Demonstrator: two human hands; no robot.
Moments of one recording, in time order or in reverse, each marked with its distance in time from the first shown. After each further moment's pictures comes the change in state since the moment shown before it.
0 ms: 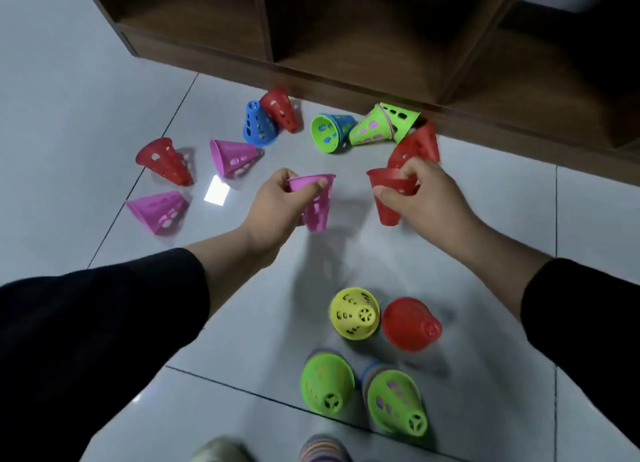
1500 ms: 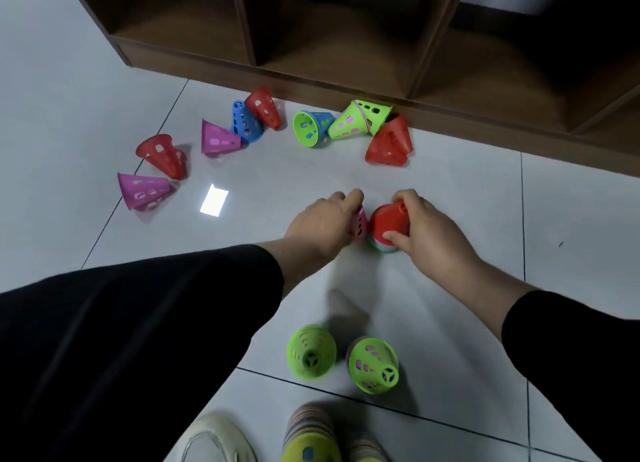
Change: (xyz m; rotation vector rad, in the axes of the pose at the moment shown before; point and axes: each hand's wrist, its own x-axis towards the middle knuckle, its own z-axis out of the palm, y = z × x) left_hand -0.035 -0.023 0.072 1.216 -0.272 0.504; right_hand -0.083 0.038 -0.023 -0.349 -0.154 -0.011
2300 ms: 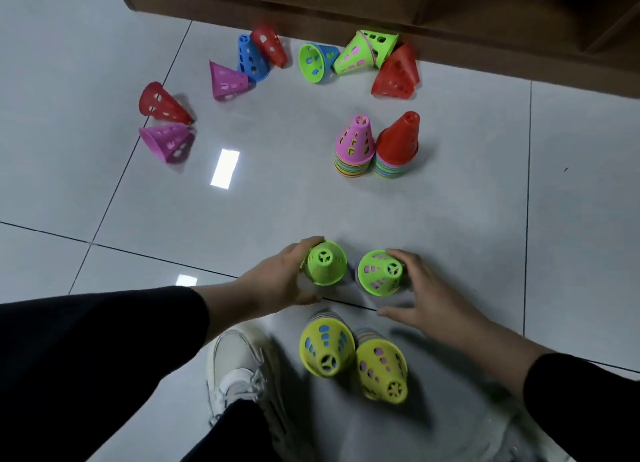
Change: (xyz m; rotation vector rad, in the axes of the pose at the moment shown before) left_hand -0.196 -0.042 0.071 -0.339 -0.273 -0.050; right_hand -0.189 0.019 0.091 0.363 -0.239 -0.092
